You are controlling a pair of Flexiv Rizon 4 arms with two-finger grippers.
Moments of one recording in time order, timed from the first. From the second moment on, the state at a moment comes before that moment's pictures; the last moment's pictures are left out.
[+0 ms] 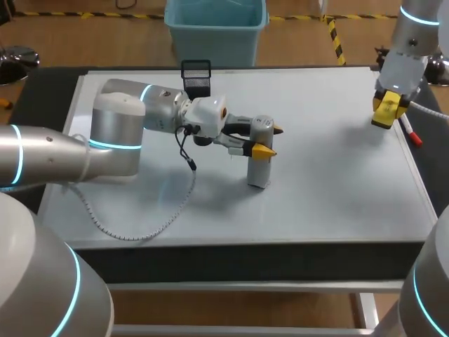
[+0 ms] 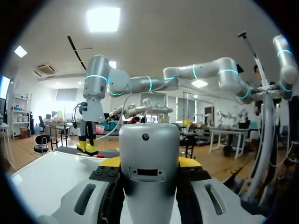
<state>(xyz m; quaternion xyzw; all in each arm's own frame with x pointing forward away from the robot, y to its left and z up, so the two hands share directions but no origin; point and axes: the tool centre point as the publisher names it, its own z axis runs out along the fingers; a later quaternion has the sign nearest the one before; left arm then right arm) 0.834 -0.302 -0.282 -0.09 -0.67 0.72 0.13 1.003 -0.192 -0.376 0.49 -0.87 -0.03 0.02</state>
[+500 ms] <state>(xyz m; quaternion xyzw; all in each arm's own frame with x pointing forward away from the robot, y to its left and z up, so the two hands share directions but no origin) 0.832 -0.303 -0.282 -0.10 -0.67 0.72 0.13 1.003 -0.192 -0.376 0.49 -0.87 -0.03 0.02</state>
